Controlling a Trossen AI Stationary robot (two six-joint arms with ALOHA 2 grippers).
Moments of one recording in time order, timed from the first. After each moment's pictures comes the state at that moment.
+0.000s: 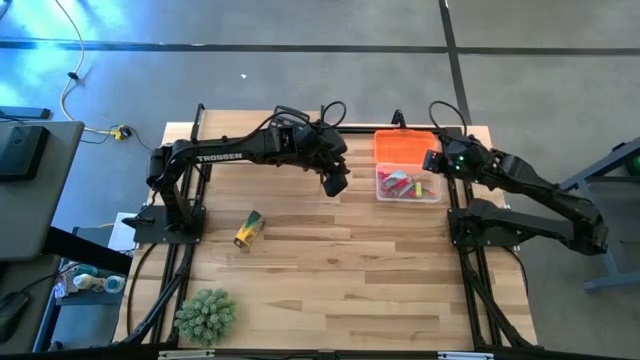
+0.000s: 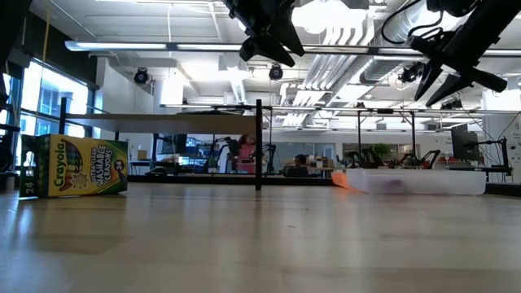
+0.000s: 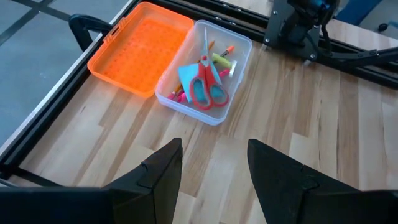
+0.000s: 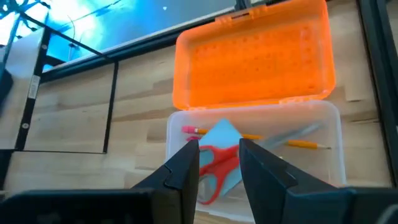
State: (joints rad) left arm 0.31 1.80 1.70 -0.62 -0.05 -0.18; right arm -0.57 0.63 0.72 -0.90 0.24 1.01
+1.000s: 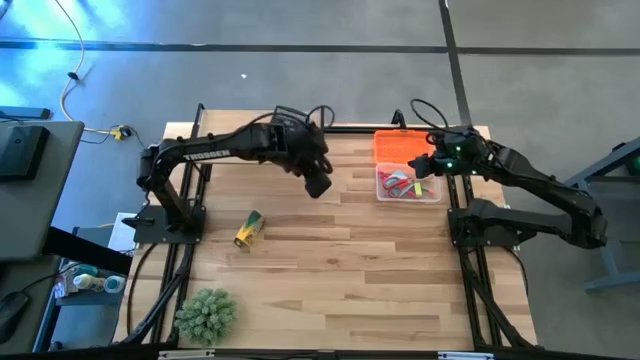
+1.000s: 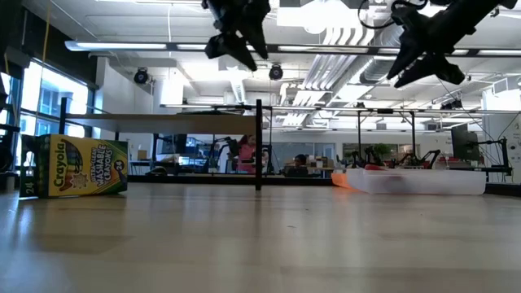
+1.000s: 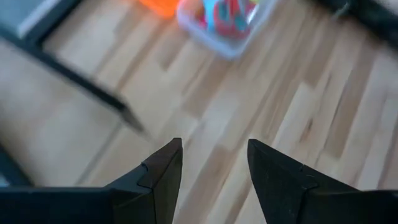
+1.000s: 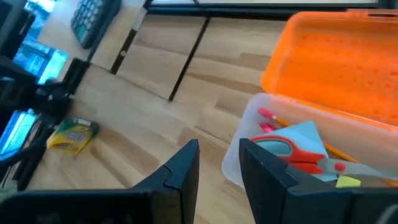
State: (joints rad) left arm 0.32 1.73 1.70 -0.95 -0.03 -0.37; right arm -0.57 0.74 0.80 -0.76 -0.05 0.70
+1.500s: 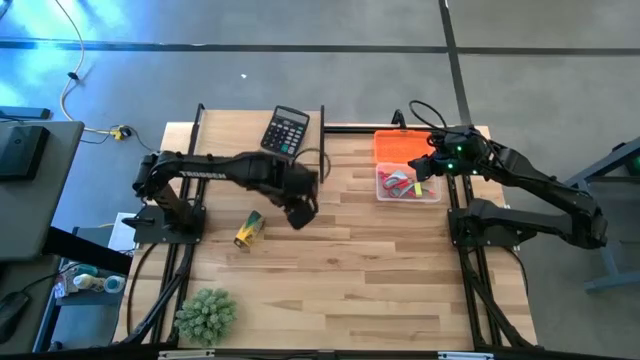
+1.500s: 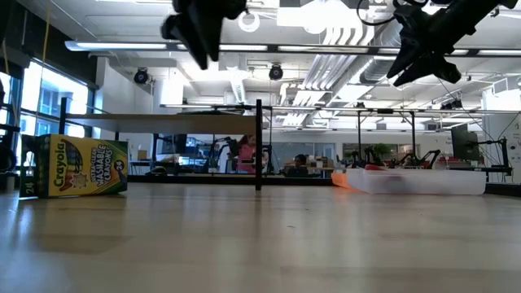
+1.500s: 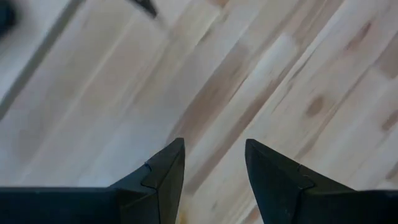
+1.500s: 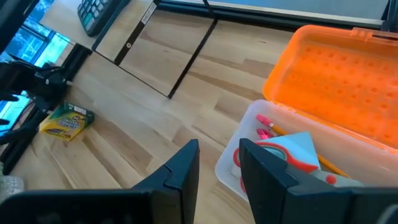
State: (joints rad) left arm 0.09 1.73 1.70 -1.31 -0.17 -0.65; right arm -0.57 0.73 0.80 -0.75 -0.06 0.59
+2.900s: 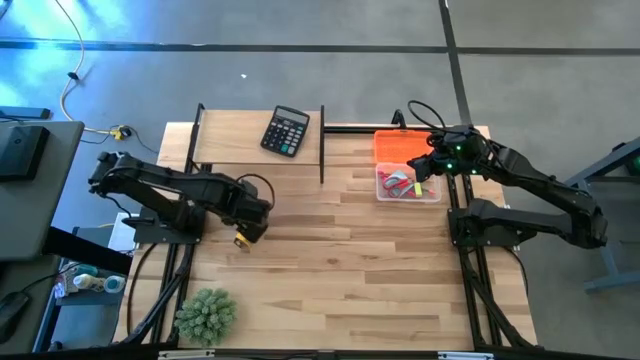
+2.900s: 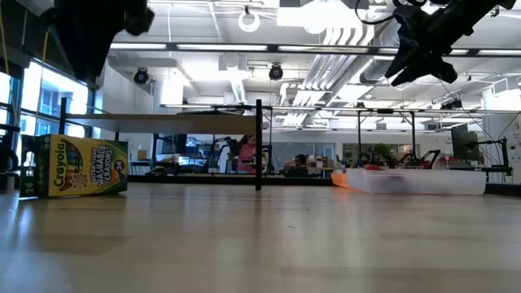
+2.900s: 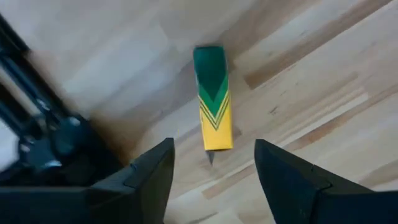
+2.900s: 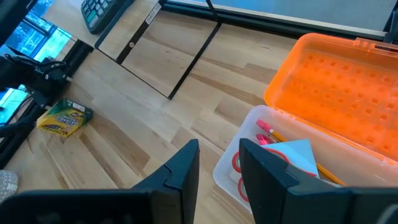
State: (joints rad) left arm -0.07 1.37 1.22 -1.43 -0.12 -1.15; right arm -0.57 0.74 0.80 -0.73 -0.06 0.55
